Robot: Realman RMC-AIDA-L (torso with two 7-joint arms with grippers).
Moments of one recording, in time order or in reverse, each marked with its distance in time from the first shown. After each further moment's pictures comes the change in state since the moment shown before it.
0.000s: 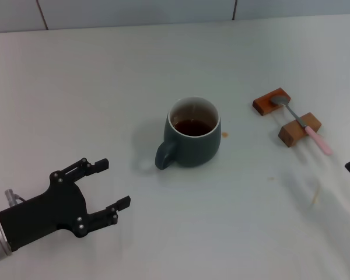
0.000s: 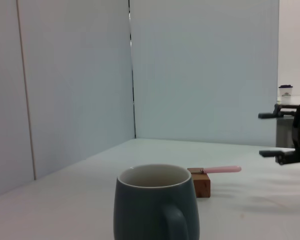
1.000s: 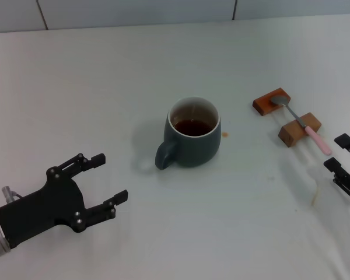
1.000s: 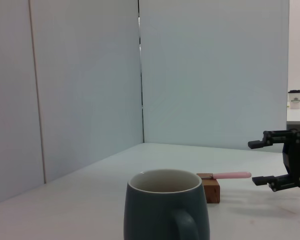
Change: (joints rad) left arm 0.000 0.000 -0.015 0.001 -0.013 0.002 -0.008; right arm 0.075 0.002 -0.004 0.031 -0.029 0.151 -0.077
